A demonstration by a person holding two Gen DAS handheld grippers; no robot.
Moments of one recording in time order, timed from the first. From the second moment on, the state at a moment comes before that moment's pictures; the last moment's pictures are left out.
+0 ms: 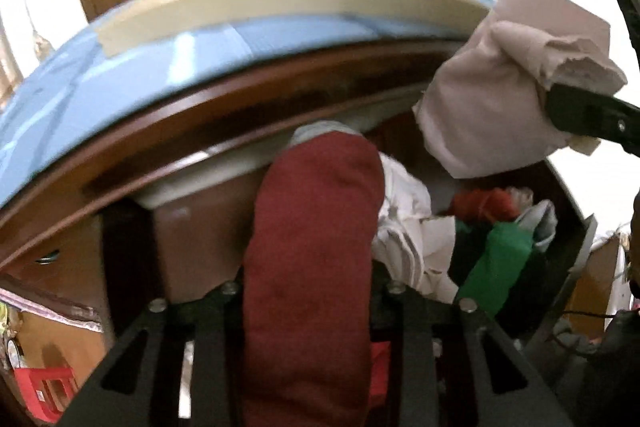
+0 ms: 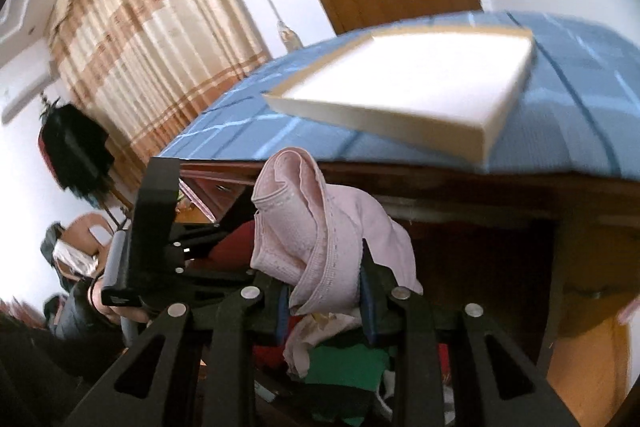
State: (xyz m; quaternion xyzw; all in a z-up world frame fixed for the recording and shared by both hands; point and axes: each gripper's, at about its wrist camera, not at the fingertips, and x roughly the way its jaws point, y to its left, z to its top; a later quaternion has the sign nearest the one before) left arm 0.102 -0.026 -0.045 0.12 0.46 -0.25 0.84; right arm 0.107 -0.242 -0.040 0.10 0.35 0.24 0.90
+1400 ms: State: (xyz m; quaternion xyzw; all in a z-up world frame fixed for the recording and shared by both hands) left arm 0.394 -0.057 0.066 0.06 0.43 -0.21 0.88; right arm 0.374 -0.197 0.026 -0.38 0.22 0.19 0.88
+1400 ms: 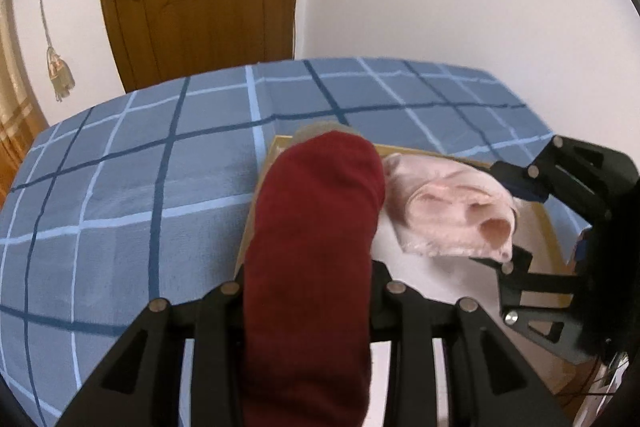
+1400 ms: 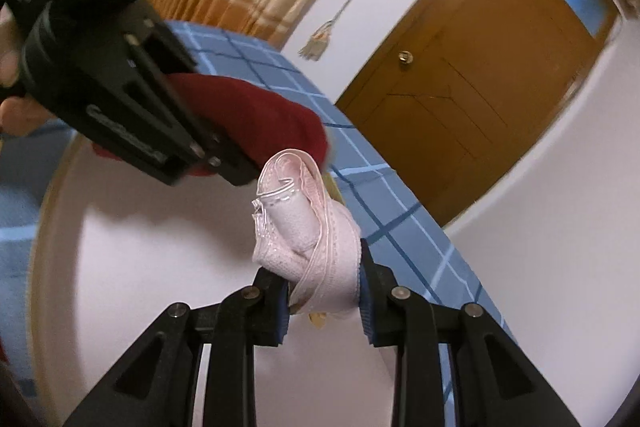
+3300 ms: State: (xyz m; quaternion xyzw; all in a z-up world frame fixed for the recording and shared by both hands) left arm 0.264 -0.041 0.060 0.13 0.38 -0.14 0.91; right arm 0.276 -0.224 0.044 -0.19 0.29 0.13 0.93
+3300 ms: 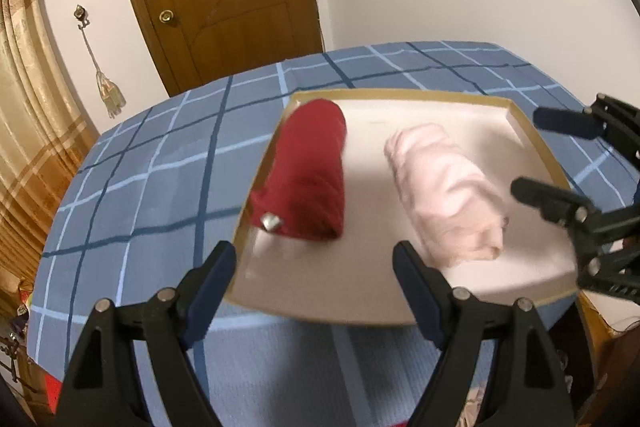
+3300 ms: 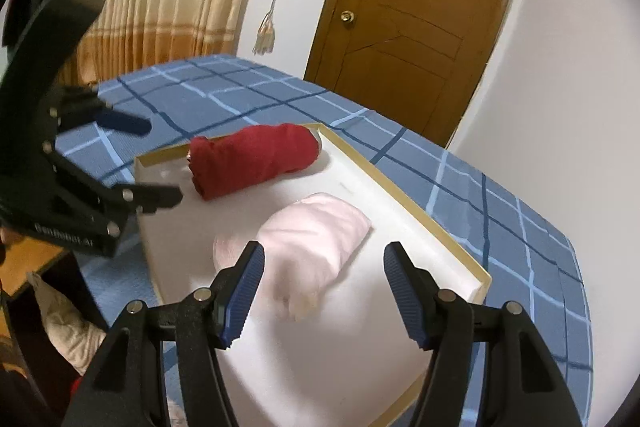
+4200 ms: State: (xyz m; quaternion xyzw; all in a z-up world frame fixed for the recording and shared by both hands) left arm 0.177 -0.026 0.049 0.15 0.37 -0.13 0.91; right arm 0.164 -0.222 0.035 -0.15 0.27 0.14 0.94
